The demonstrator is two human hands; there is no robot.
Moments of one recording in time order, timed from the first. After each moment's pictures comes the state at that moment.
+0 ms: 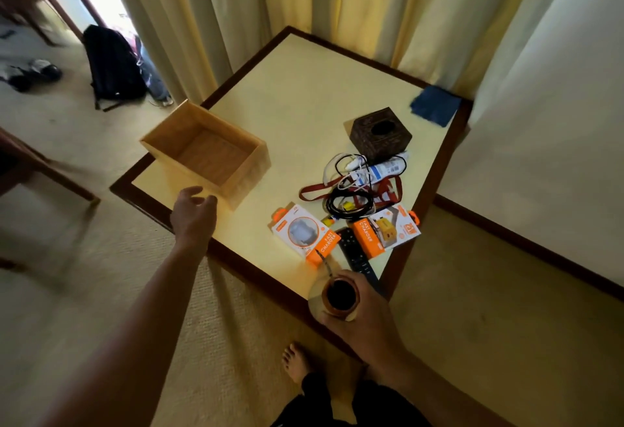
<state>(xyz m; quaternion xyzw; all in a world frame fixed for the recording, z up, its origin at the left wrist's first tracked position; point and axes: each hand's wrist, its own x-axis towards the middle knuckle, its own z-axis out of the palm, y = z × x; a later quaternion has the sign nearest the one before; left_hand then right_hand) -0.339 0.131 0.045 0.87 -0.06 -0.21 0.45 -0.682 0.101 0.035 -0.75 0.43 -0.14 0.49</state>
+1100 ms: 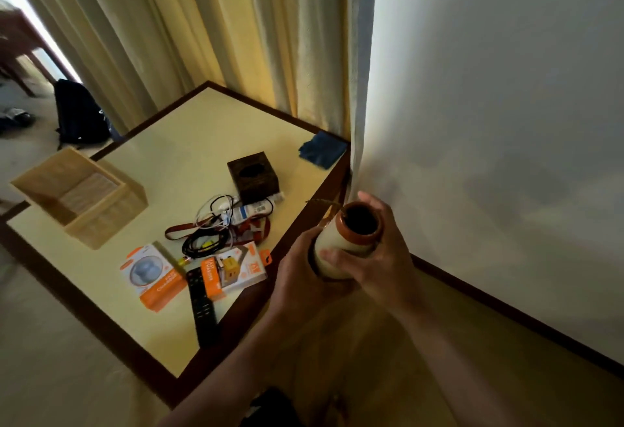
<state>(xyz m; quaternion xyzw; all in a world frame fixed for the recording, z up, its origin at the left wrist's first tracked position) -0.800 -0.093 0.108 0.68 -0.44 -0.26 0.52 -0.930 -0.182 0.180 -0.72 0.35 -0.27 0.53</state>
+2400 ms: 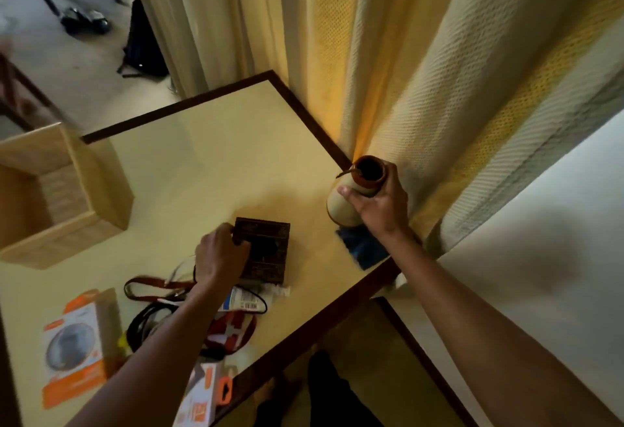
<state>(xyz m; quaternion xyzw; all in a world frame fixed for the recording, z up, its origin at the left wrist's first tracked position) -0.505 -0.276 0.014 0.96 -0.06 -0.15 0.23 -0.603 -0.543 0.080 -0.82 0.32 -0.22 0.42</state>
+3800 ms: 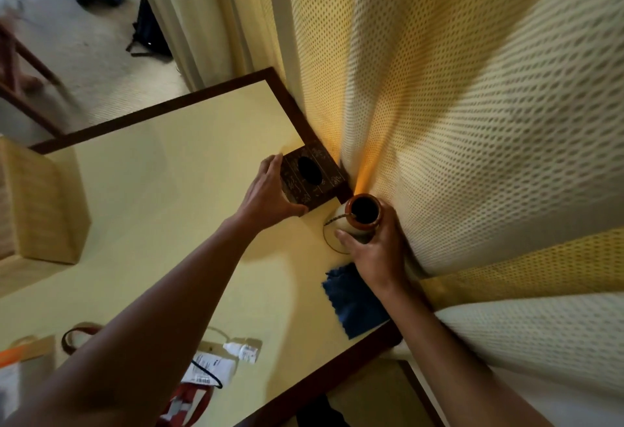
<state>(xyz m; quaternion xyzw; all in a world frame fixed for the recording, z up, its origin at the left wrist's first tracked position) -0.363 -0.474 -0.017 0.90 -0.24 -0.19 0.31 -0.554 -0.621 0.003 -0.81 0.30 -0.17 0.46</state>
